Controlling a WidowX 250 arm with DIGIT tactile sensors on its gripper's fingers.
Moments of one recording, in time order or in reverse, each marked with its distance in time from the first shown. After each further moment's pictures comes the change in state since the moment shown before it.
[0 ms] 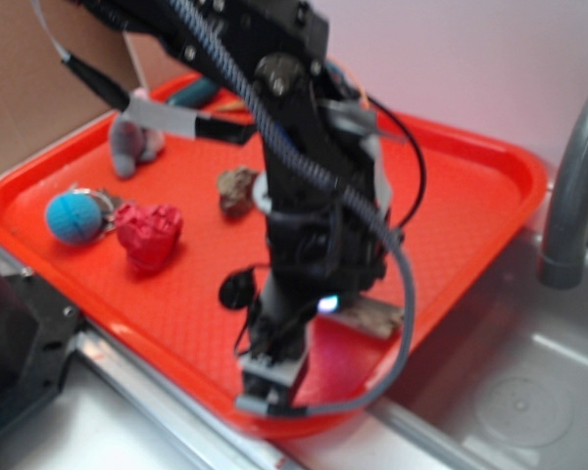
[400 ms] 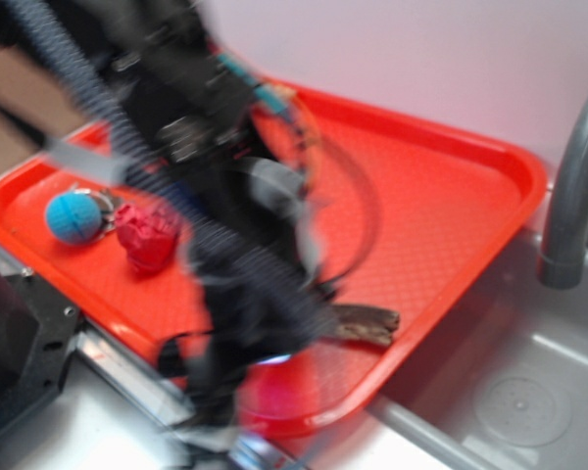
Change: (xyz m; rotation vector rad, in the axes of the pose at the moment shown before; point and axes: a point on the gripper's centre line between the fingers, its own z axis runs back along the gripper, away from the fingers) arm -0.026 -0.045 0.001 -0.015 -0.003 0.125
